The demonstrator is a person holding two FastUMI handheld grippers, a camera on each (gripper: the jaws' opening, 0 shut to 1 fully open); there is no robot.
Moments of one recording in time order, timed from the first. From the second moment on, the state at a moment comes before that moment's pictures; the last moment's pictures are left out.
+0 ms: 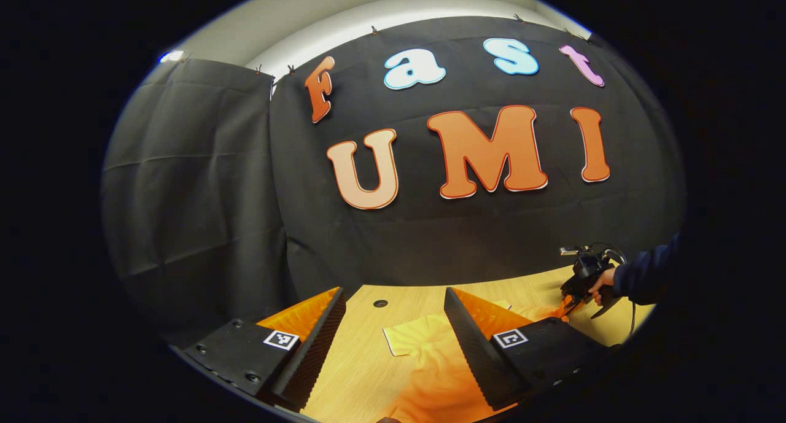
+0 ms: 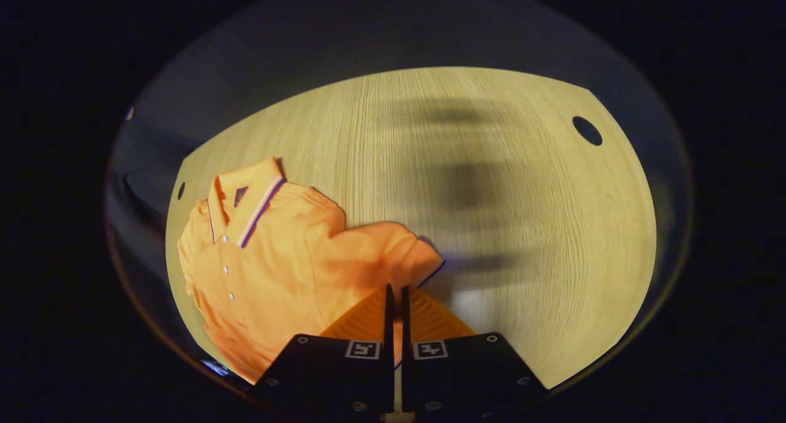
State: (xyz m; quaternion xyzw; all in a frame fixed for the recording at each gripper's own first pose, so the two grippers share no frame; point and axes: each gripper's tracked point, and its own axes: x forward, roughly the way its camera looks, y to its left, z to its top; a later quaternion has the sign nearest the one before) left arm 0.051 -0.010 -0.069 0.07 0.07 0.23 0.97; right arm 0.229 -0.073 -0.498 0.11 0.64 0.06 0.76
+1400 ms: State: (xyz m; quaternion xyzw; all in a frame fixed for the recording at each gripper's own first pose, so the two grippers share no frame) left arm 0.114 0.100 -0.188 -0.07 0.25 0.21 0.94; right arm 0.242 0.014 -0.348 0.15 0.49 0.16 0.84
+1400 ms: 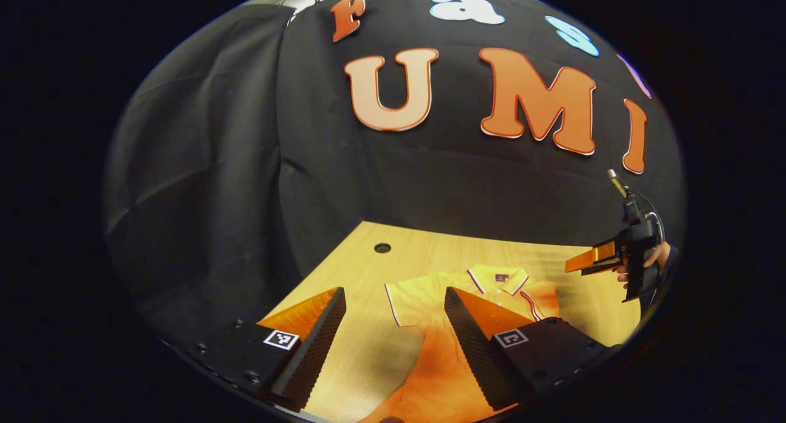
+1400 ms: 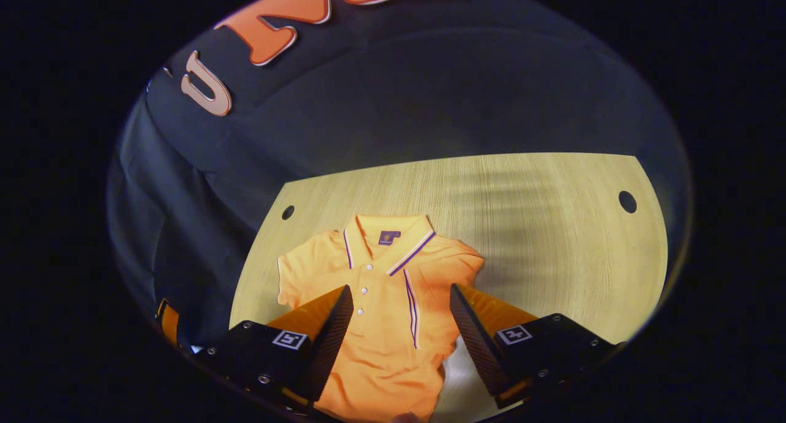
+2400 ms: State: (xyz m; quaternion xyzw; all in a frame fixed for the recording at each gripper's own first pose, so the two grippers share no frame) left arm 0.255 0.161 -0.378 -0.16 0.56 0.06 0.81; right arm 0.122 -0.033 -0.228 0.13 0.33 -0.07 0.93
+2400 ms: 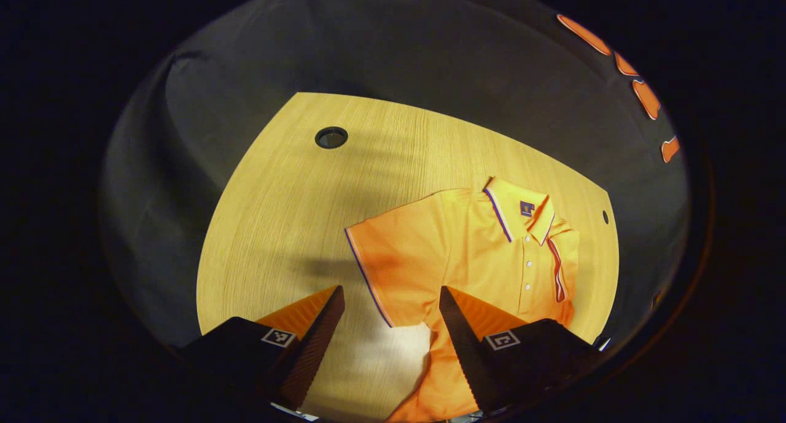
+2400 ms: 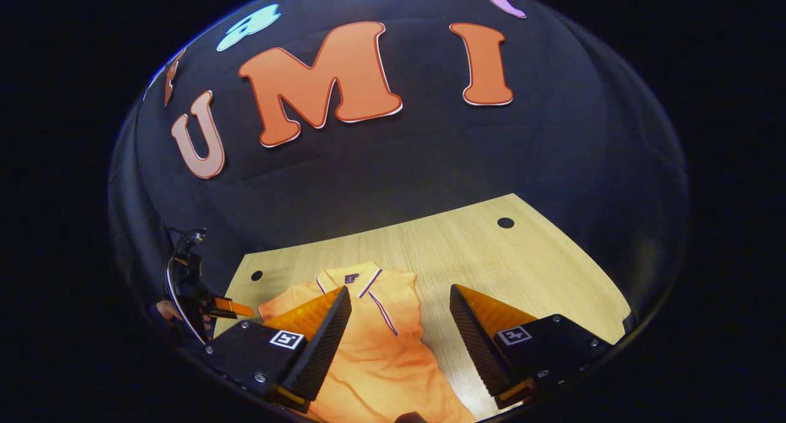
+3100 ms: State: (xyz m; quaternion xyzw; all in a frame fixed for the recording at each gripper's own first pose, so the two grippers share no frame) left arm 0.284 0.180 -0.461 -0.12 0.65 0.12 0.74; right arm 0.029 -0.057 -0.229 0.17 0.34 -0.13 0.92
